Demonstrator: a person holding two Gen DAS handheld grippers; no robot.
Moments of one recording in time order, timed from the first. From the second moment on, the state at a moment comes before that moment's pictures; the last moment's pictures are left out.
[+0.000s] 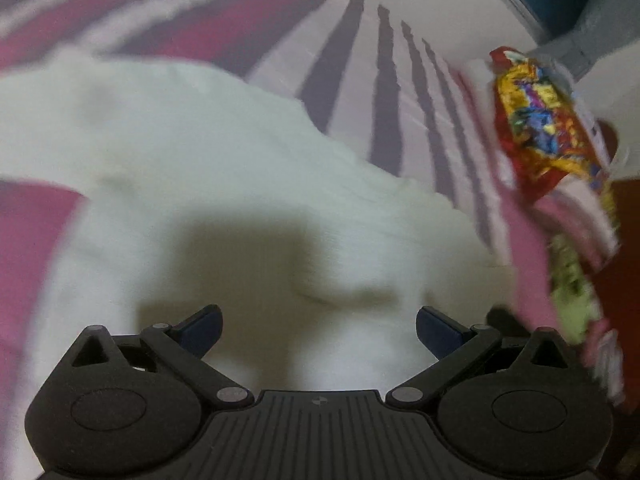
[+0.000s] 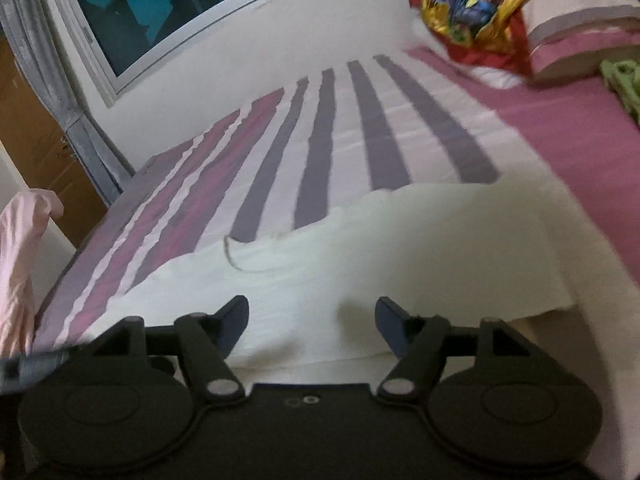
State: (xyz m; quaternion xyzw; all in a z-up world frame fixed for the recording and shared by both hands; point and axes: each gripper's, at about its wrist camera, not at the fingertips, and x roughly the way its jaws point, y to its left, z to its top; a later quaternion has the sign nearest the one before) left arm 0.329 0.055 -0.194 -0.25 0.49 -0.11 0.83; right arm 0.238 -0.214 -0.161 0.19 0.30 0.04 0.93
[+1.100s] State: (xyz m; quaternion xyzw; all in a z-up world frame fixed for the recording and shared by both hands) left arm 0.356 0.113 -0.172 -0.38 0.30 -0.06 0.87; right arm 0.224 -0.276 -0.168 0.22 0.25 -0.05 0.94
